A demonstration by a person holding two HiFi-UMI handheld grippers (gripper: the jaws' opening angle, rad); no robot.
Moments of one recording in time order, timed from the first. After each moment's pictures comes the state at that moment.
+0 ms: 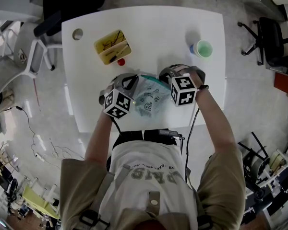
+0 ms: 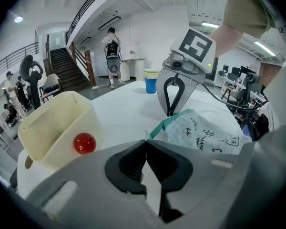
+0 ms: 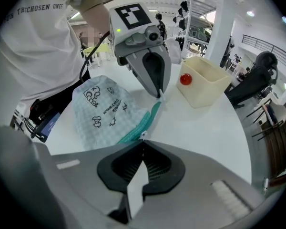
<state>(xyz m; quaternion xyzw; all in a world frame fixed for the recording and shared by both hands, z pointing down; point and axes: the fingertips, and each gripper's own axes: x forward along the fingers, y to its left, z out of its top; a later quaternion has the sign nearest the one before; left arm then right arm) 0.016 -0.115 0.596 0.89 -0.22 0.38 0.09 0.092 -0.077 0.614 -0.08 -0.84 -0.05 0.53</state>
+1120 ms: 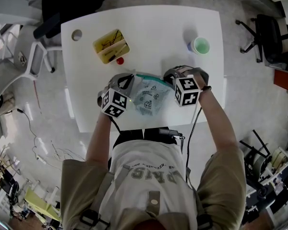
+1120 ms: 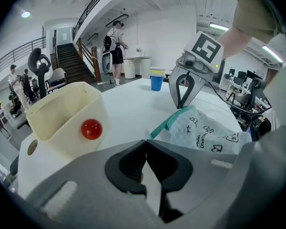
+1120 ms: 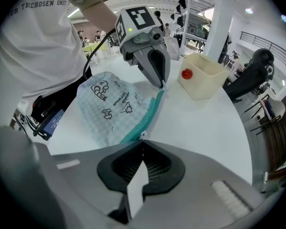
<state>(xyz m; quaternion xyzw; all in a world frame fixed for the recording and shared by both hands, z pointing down) 0.000 -0.112 0.603 0.88 -0.25 0.38 0.12 0.116 -0.063 0.615 -0.07 -0.83 -0.04 0.55</state>
